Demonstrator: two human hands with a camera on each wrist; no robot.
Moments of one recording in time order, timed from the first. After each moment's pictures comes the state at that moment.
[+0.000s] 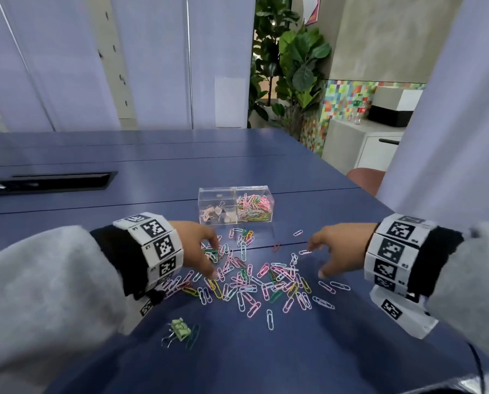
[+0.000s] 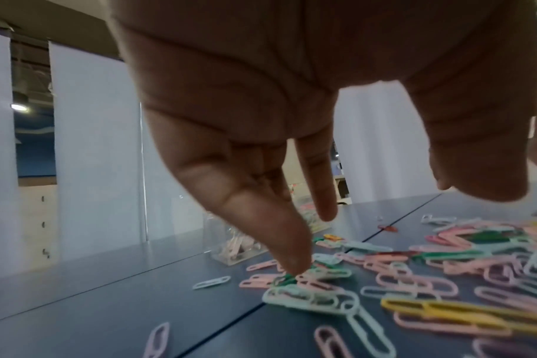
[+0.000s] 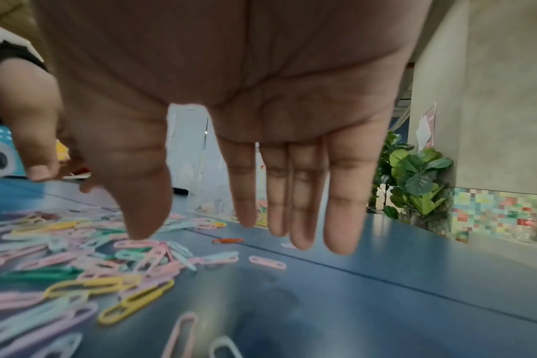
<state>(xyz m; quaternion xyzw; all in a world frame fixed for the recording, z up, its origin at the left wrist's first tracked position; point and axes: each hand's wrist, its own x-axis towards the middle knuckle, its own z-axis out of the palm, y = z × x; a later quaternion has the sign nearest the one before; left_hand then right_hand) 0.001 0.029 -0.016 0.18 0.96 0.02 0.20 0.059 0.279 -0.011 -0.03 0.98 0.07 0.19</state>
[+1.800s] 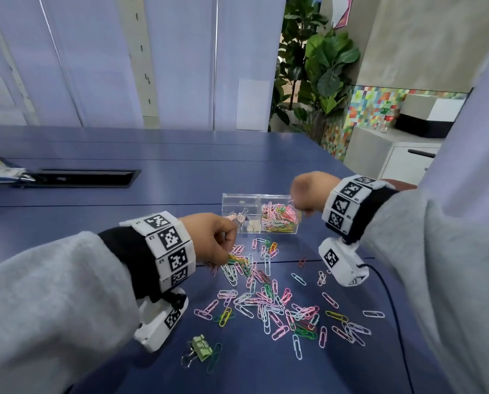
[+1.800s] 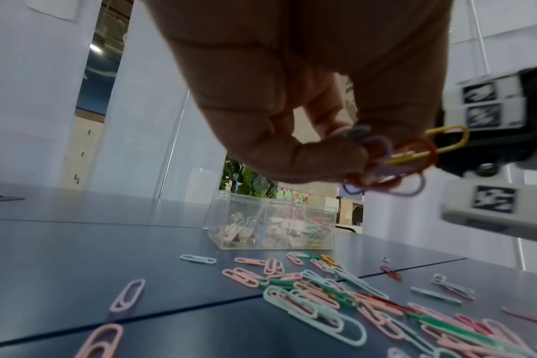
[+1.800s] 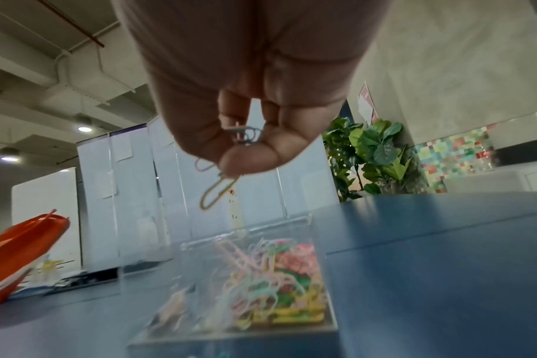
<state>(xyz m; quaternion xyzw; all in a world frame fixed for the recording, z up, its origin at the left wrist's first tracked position) -0.020 0.010 -0.017 0.23 0.94 0.21 0.12 -0.060 0.242 0.013 -0.01 0.98 -0.22 -0.01</state>
